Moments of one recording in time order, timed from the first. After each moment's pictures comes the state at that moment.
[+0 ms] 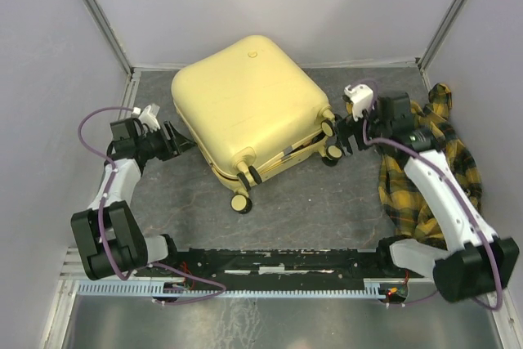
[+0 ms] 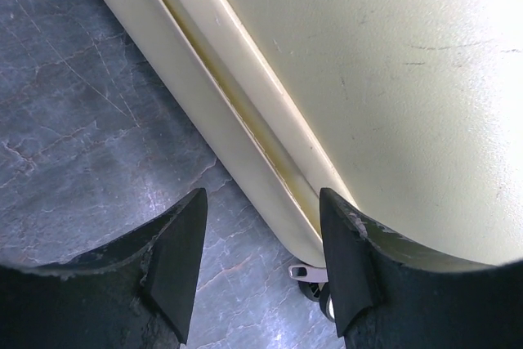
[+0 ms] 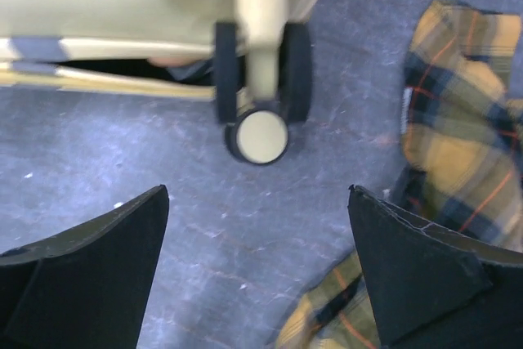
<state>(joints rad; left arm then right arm) 0.28 1.28 0.76 -0.23 0.80 -0.21 0.23 1.23 1.14 -0.64 -0.24 -0.29</state>
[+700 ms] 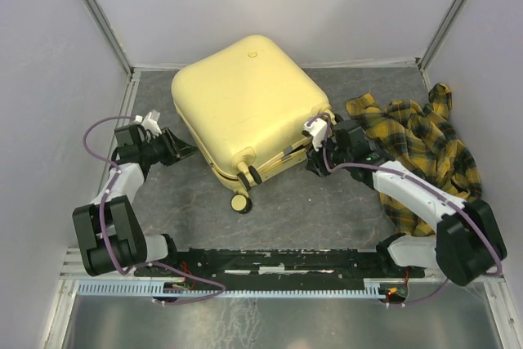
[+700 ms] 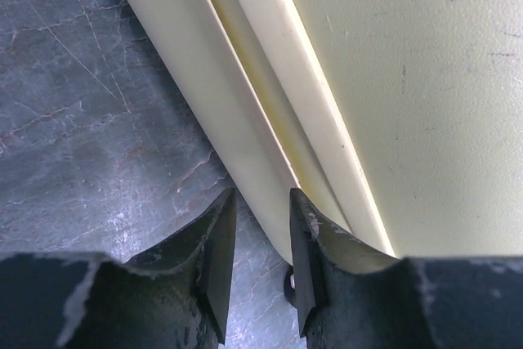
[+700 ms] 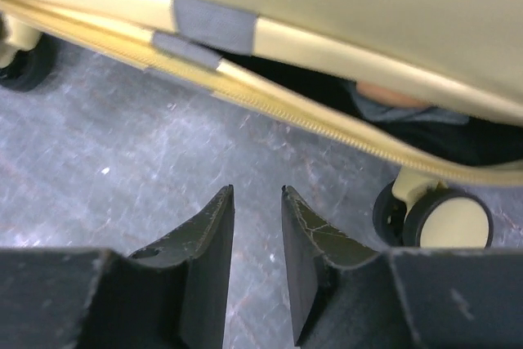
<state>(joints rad) 0.28 1.30 0.66 -0.11 0.81 -0.33 0.48 1.23 0.76 -0.25 -0.36 -0.21</state>
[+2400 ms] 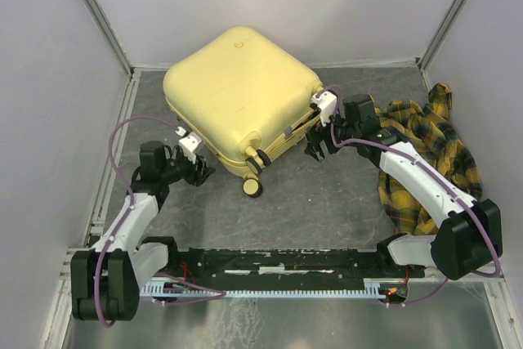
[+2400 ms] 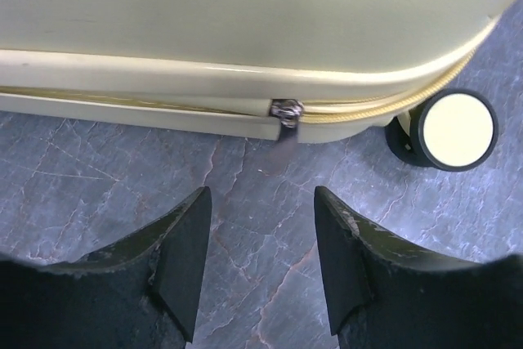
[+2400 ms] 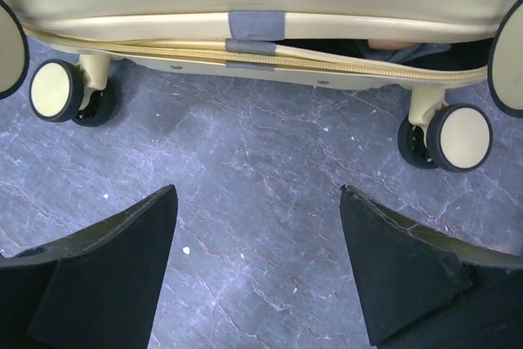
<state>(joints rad) 0.03 1.02 0.46 -0.04 0.72 0.37 0.41 1.31 1.03 -0.41 -0.37 -0.21</state>
